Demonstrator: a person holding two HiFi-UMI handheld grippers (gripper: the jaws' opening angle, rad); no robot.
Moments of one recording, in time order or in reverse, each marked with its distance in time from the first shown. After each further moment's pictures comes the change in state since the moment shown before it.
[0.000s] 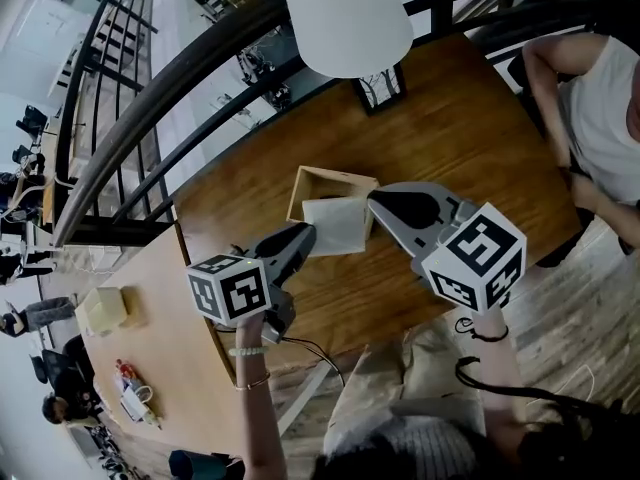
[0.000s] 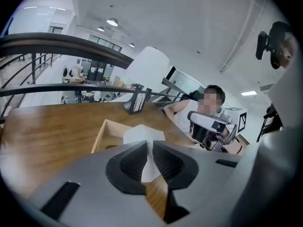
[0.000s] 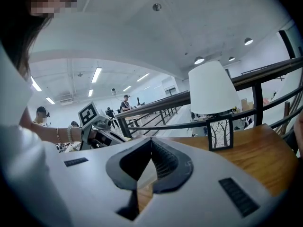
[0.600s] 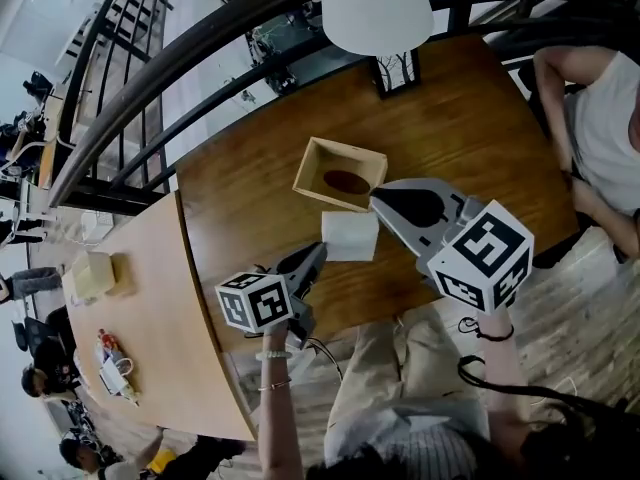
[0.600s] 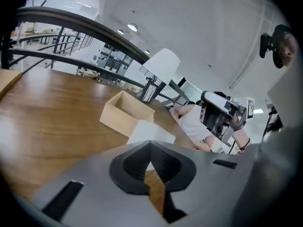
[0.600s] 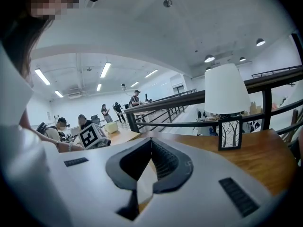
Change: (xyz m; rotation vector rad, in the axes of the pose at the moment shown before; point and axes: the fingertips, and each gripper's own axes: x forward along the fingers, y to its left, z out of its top) left arm -0.006 0.011 -0.101 -0.186 -0.103 0.025; right arm -0.007 0.043 -0.009 -0.079 0.046 0.071
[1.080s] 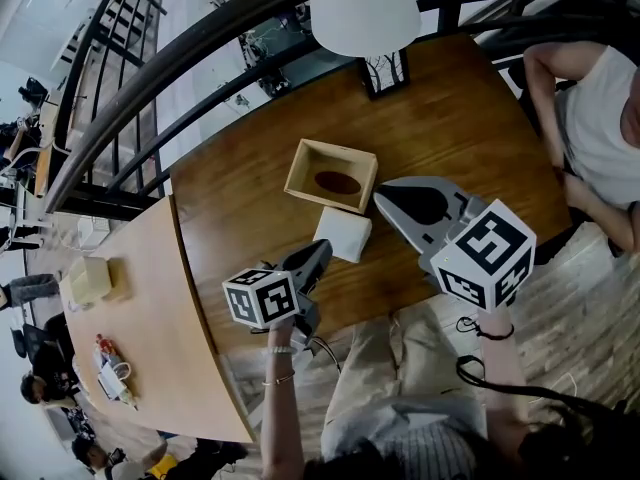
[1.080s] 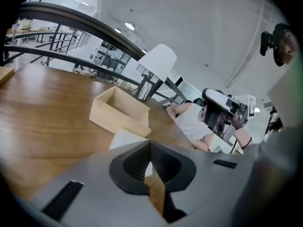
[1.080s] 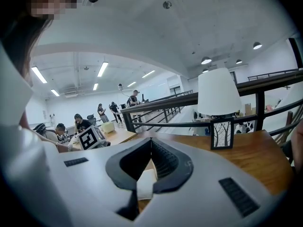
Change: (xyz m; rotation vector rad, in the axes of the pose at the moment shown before) left arm 0.020 -0.008 -0.005 0.013 0.004 -0.031; right arm -0.012 -0.011 -0.002 0.000 -0.005 -0.045
